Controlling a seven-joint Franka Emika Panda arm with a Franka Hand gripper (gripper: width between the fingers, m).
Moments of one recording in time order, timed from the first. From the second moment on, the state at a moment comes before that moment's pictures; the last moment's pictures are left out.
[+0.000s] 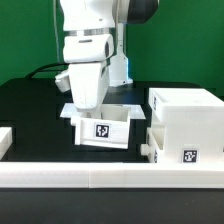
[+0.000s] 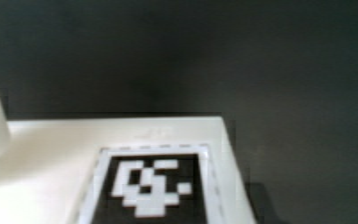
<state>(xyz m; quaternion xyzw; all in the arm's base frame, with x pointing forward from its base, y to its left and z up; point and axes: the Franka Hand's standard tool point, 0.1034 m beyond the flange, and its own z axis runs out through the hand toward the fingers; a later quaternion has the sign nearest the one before) 0.518 -0.043 0.047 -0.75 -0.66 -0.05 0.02</state>
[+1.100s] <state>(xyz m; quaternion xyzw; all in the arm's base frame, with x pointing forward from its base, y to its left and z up) 0.534 -0.023 0.055 -0.75 -0.66 -0.04 0.03</state>
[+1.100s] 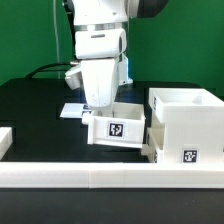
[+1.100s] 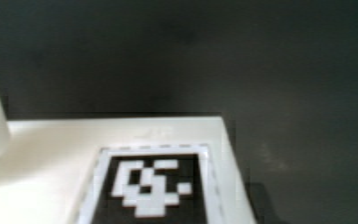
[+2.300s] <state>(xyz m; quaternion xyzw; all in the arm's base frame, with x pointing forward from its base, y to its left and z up) 0.542 -0.012 0.057 -0.72 -0.69 -0.04 0.03</state>
